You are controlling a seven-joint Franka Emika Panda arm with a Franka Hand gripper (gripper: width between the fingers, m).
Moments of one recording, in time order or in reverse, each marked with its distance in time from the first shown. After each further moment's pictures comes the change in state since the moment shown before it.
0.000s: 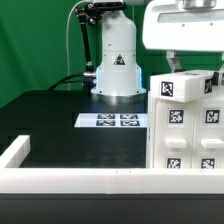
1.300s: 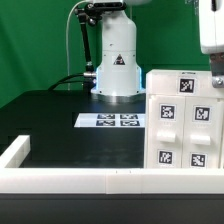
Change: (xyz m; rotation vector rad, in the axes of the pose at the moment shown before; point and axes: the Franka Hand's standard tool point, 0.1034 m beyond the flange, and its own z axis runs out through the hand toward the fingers) arm -0.018 -0.022 0.001 0.073 -0.149 1.012
